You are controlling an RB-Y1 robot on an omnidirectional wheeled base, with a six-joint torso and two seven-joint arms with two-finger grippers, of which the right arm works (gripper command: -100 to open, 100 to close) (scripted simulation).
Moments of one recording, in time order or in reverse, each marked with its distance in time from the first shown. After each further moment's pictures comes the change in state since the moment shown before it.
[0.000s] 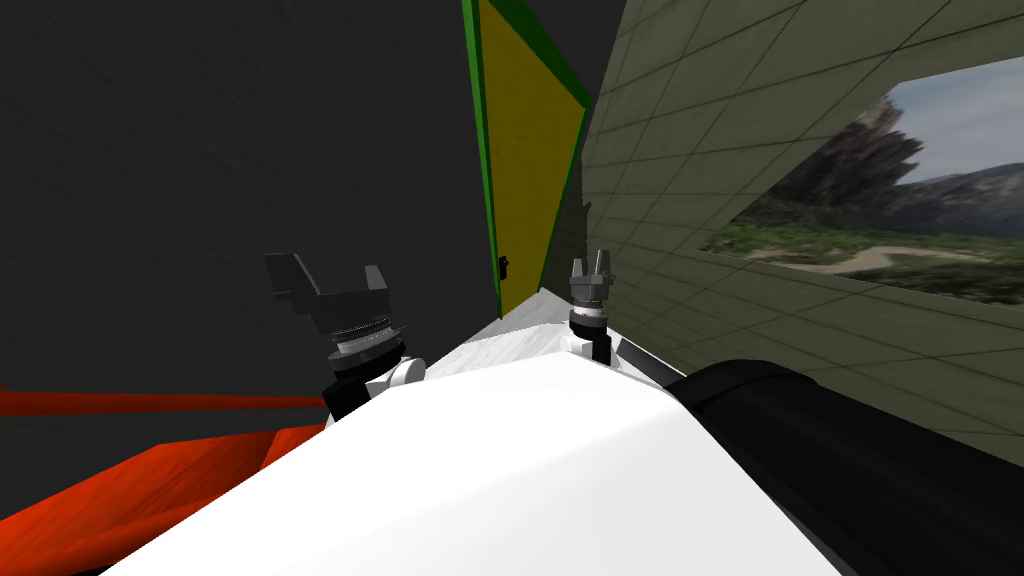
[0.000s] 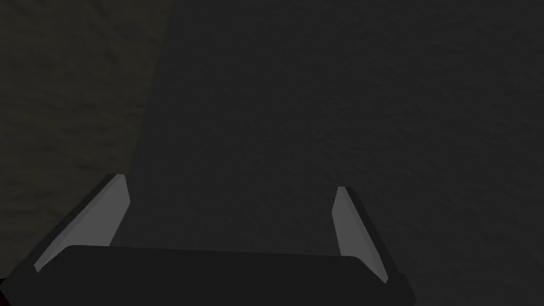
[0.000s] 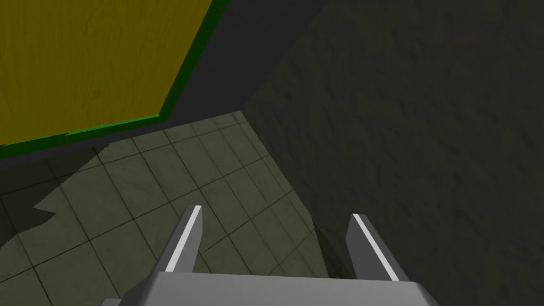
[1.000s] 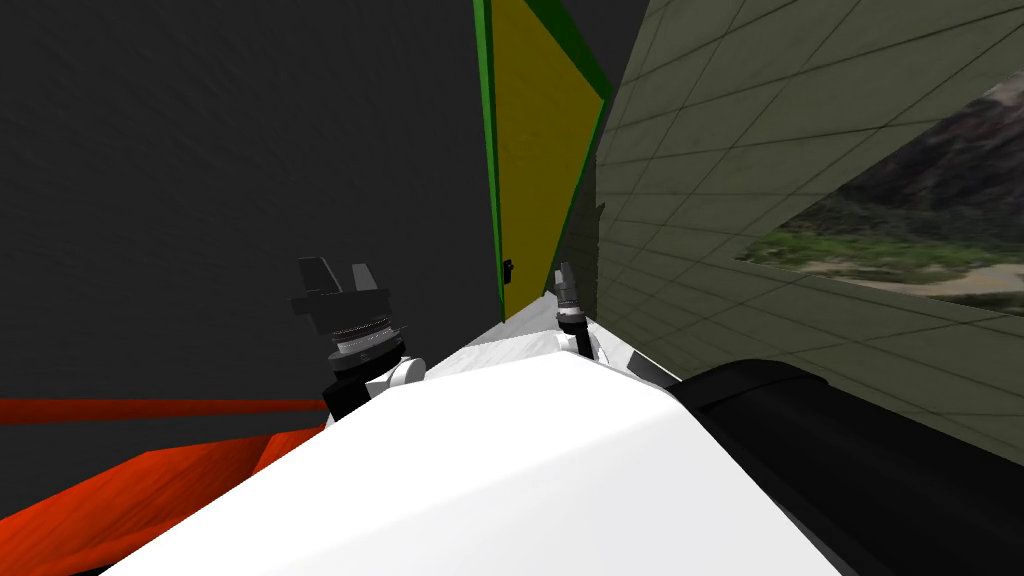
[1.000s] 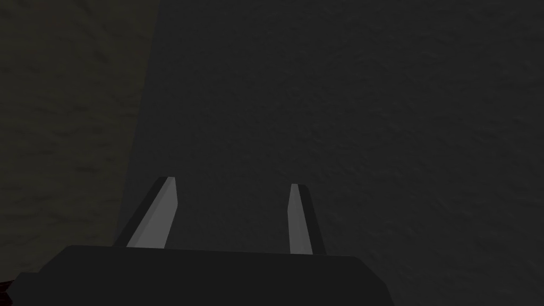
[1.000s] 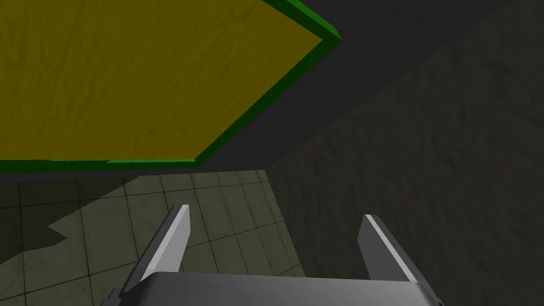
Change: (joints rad) arm -0.093 -0.076 0.013 0.224 0.122 0.009 0.163
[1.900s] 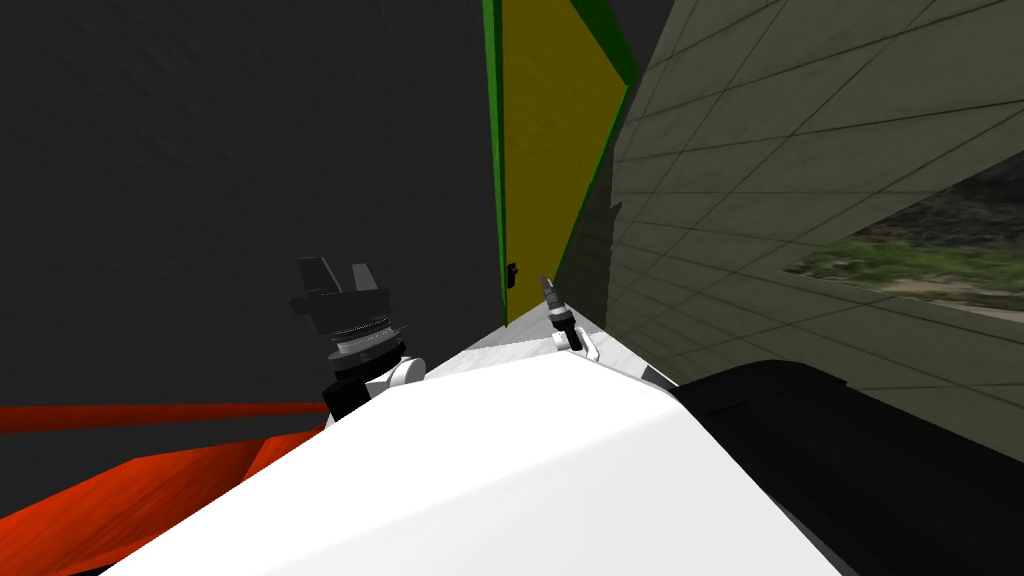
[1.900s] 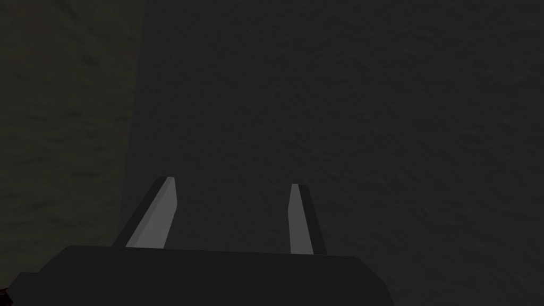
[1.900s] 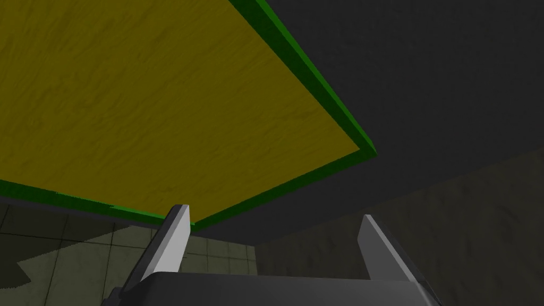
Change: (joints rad) arm -0.118 -0.084 0.003 0.260 0.129 0.013 0.176
